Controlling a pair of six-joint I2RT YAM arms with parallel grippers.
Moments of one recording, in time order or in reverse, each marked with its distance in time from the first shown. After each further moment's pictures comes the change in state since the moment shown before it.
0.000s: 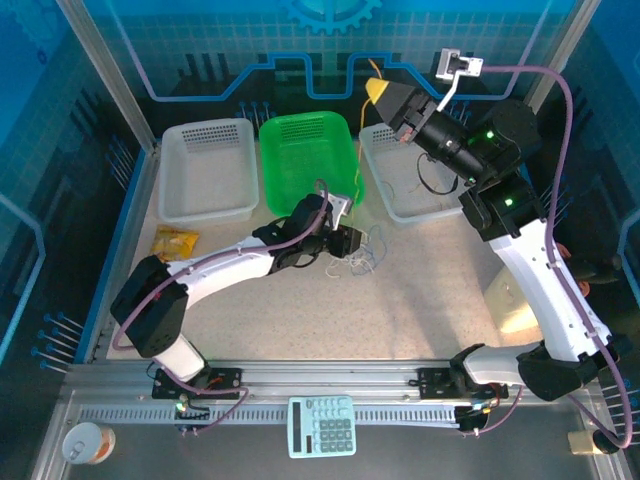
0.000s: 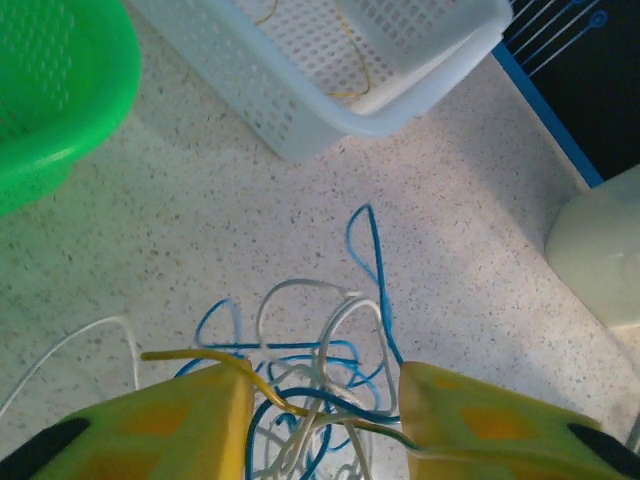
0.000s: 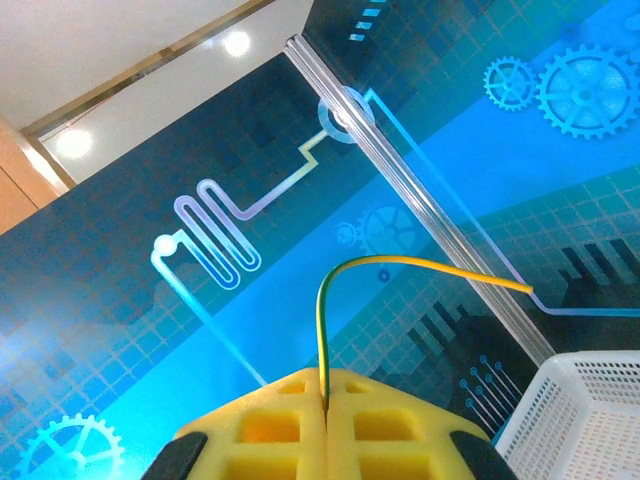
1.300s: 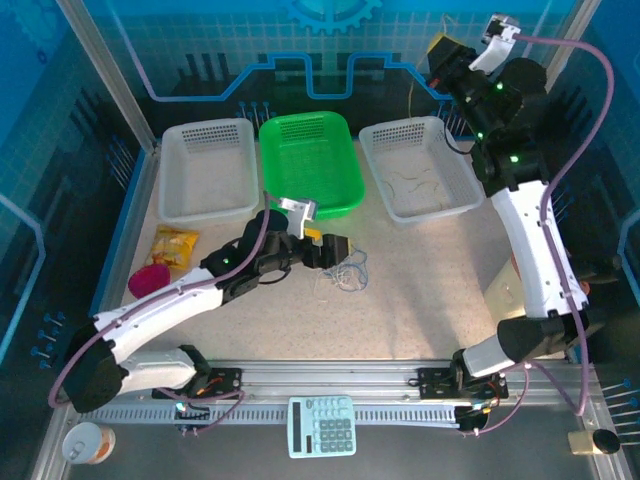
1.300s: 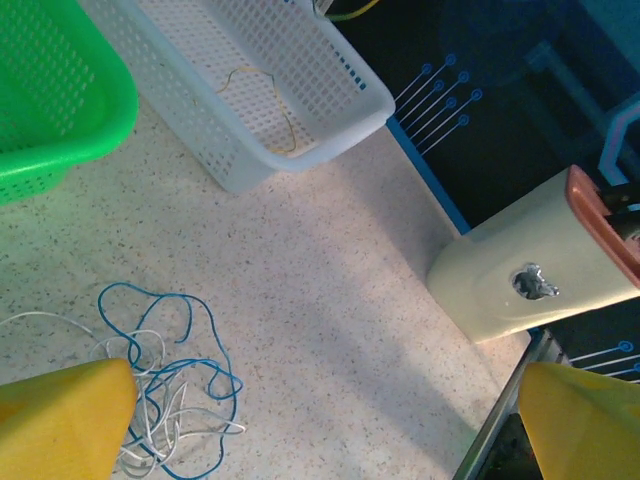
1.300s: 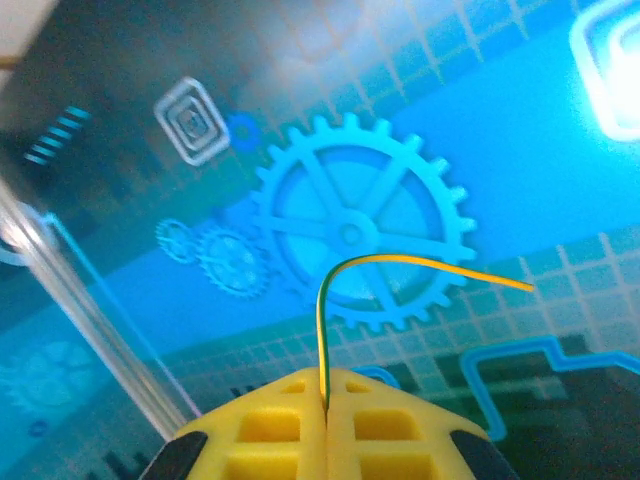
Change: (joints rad) left arm -0.001 -0.437 -0.225 0.025 0.017 -0.150; right arm -0.283 0.219 0.129 -0.078 0.314 -0.328
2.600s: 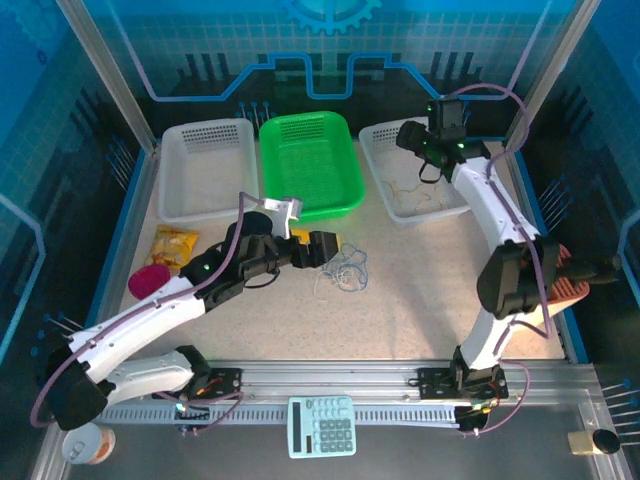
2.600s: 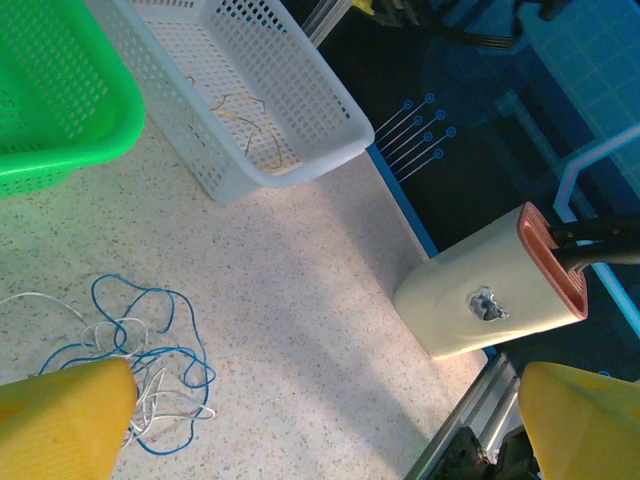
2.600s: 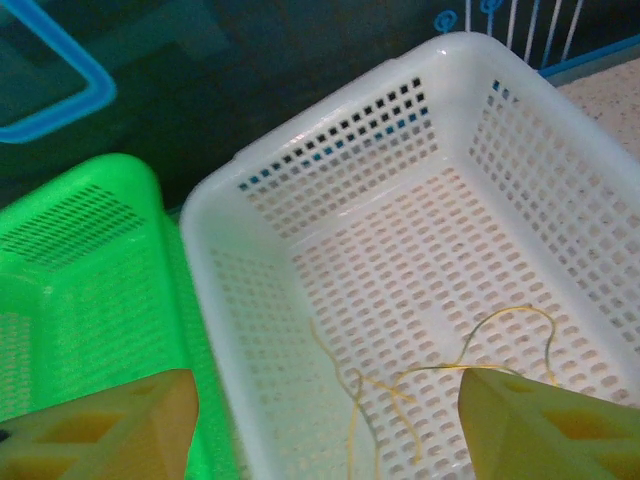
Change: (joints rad) left arm 0.000 -0.099 0.010 -0.090 -0.029 -0.090; right arm -0.019 0.230 -0.150 -0.413 0.181 -0.003
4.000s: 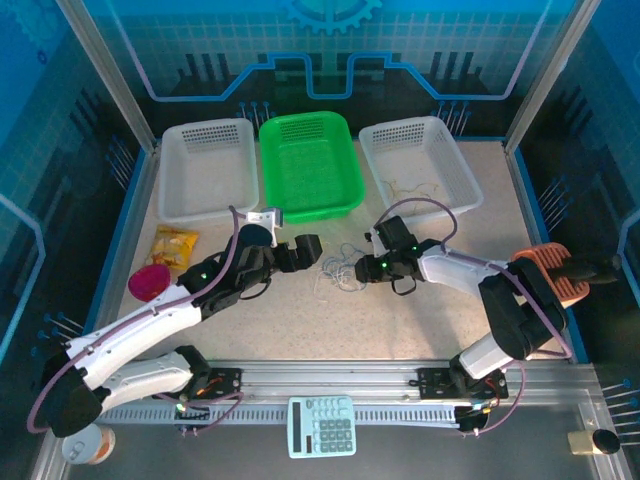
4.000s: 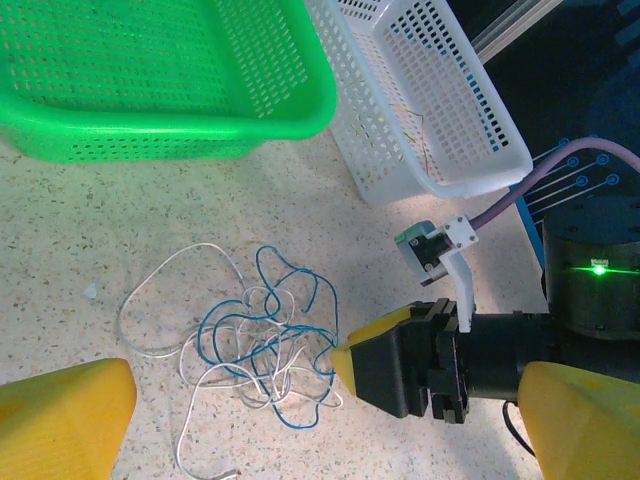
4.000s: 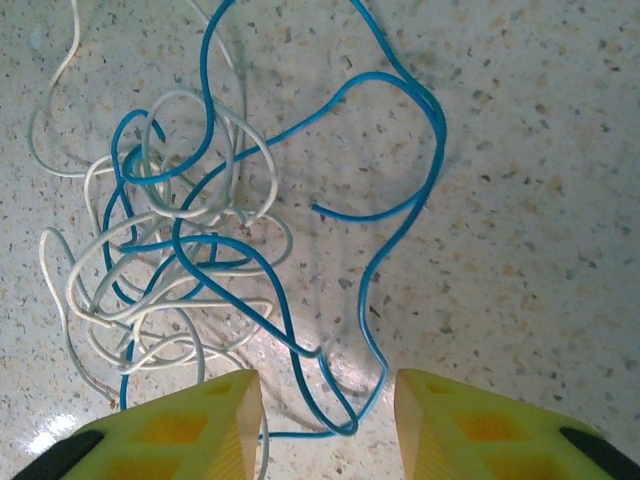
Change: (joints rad) left arm 0.000 -0.051 -0.095 -0.092 -0.241 -0.089; right arm 0.341 -0.204 -0.909 0.252 -0.310 -0.120
